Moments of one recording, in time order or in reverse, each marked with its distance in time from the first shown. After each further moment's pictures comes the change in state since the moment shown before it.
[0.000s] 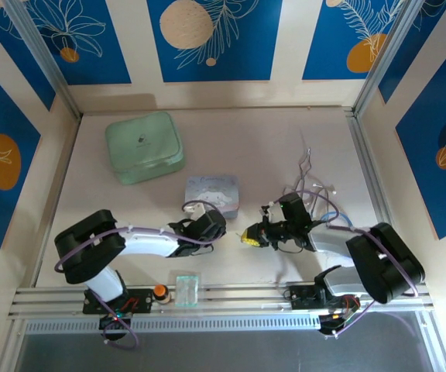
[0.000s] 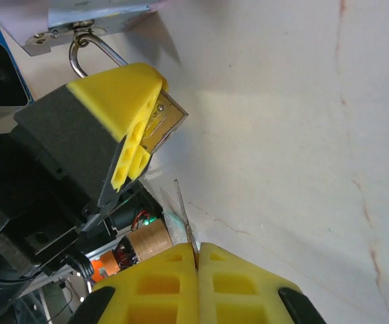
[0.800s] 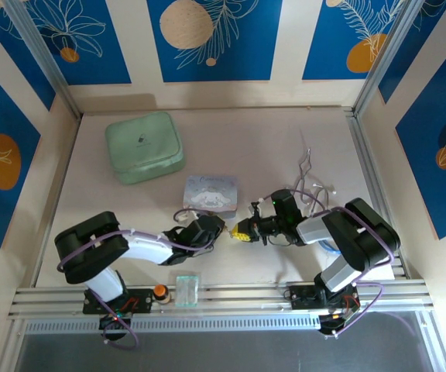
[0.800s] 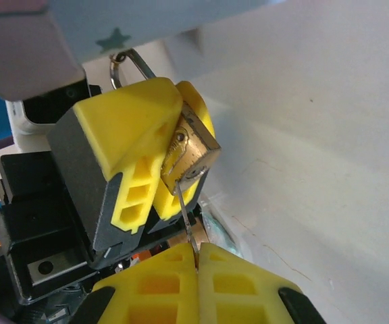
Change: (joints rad) left arm -0.003 0.005 -0.139 0.340 -0.018 -0.288; right arm 0.038 0.233 0.044 0.336 -0.097 0.161
